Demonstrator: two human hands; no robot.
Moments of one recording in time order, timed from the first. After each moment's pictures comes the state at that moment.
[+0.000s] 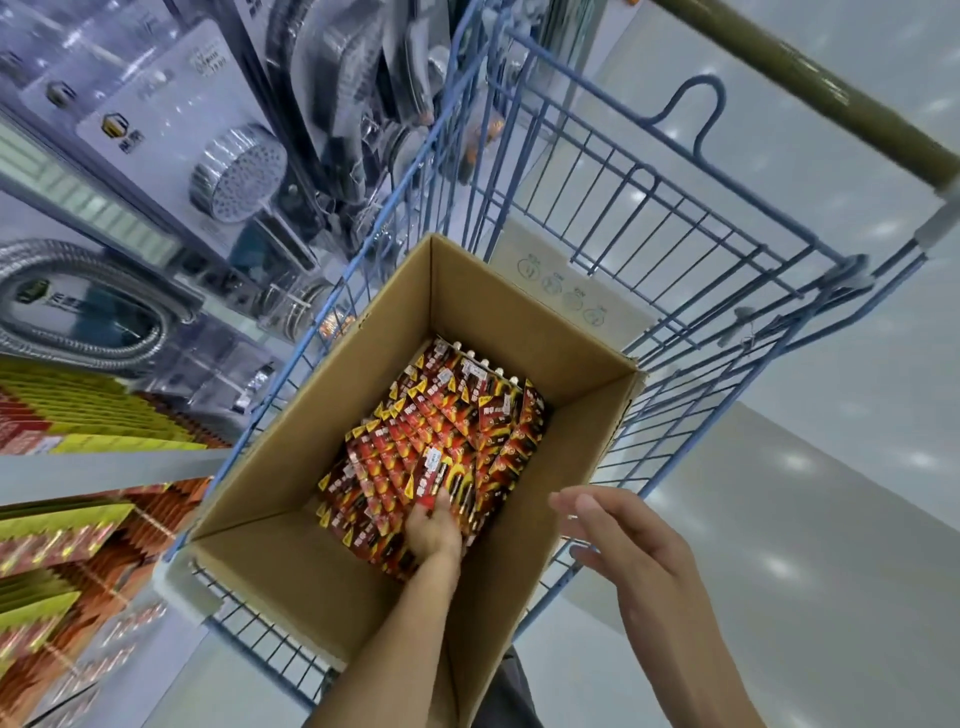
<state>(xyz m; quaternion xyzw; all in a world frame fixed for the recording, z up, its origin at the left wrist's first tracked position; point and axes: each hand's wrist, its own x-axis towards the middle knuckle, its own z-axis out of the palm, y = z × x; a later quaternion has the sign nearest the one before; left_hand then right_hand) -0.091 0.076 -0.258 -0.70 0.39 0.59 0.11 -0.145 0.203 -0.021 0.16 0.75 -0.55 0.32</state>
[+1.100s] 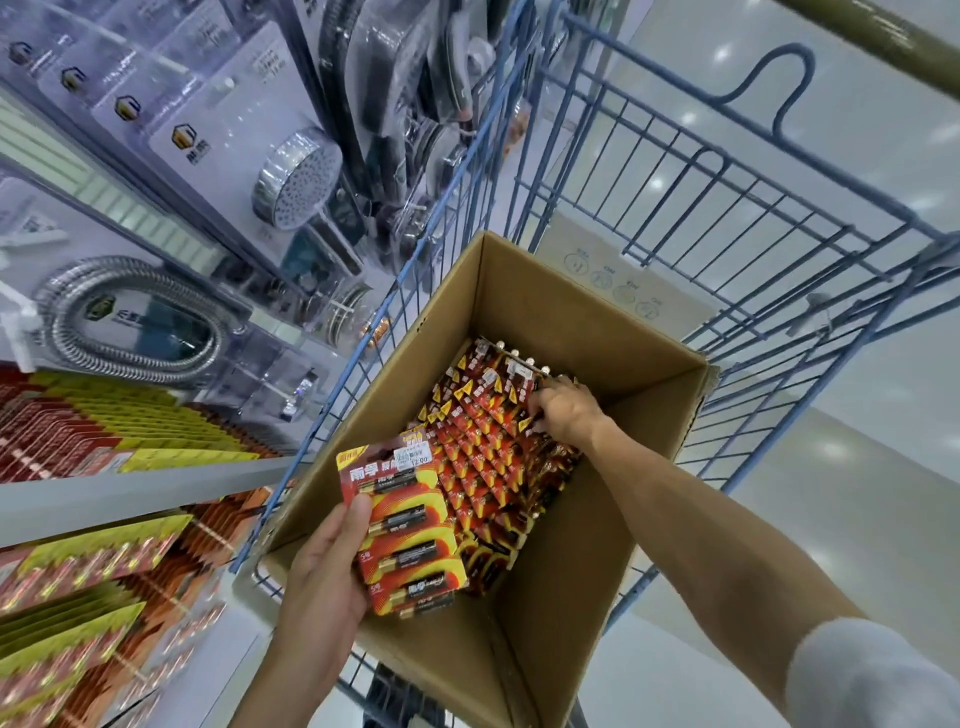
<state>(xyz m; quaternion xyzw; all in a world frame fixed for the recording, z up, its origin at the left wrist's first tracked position) -0.032 -0.069 -0.091 -0.54 0.42 0.73 0.06 -0.282 0.114 -0.296 -0.26 0.87 0.02 0.42</state>
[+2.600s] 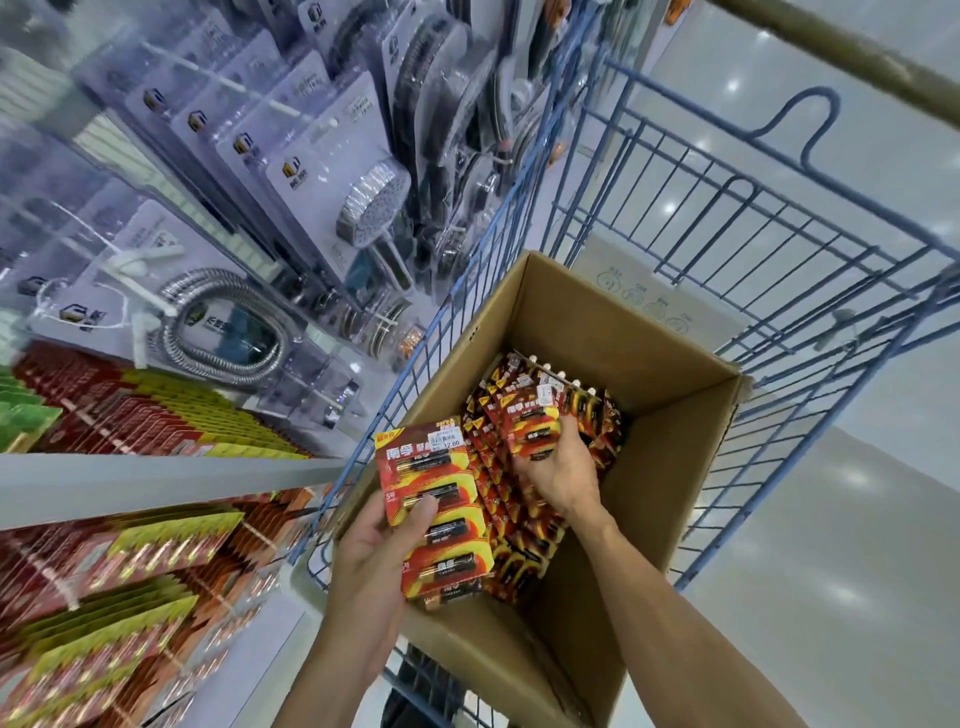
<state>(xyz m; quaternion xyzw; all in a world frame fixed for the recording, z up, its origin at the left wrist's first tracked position) -0.020 -0.085 -0.082 -0.48 0.44 0.76 0.04 -0.167 0.078 -0.251 0.08 0.86 -0.40 0.33</state>
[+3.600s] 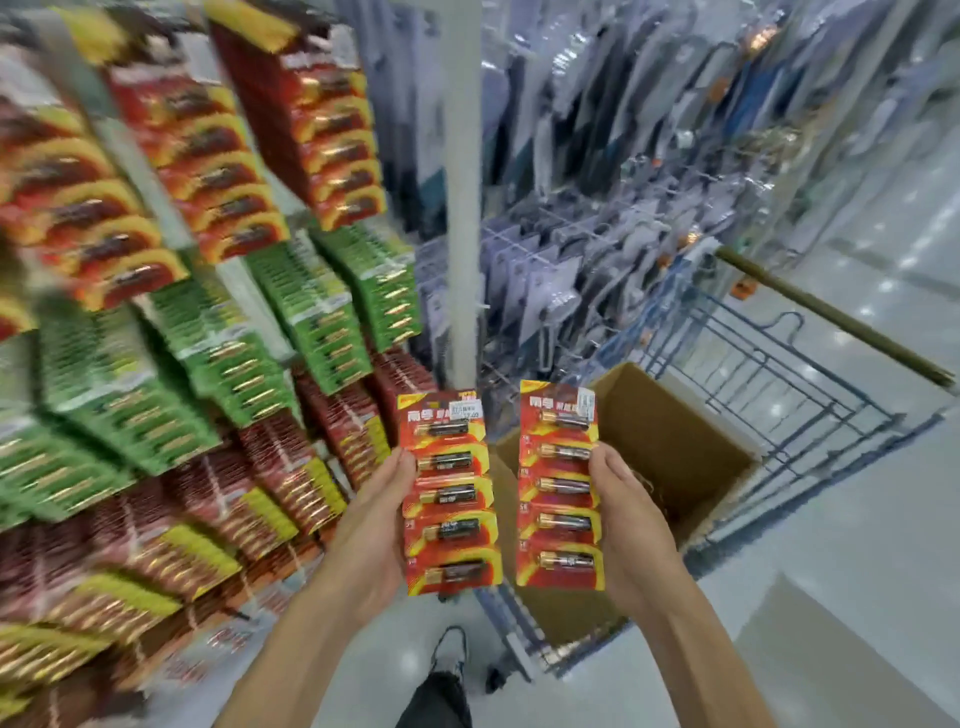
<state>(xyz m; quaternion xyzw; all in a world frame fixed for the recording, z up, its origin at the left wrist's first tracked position) 0.222 -0.074 0.098 -0.35 0.40 0.84 -0.14 0.066 0.099 0.086 -0.04 0.56 -0.72 0.40</state>
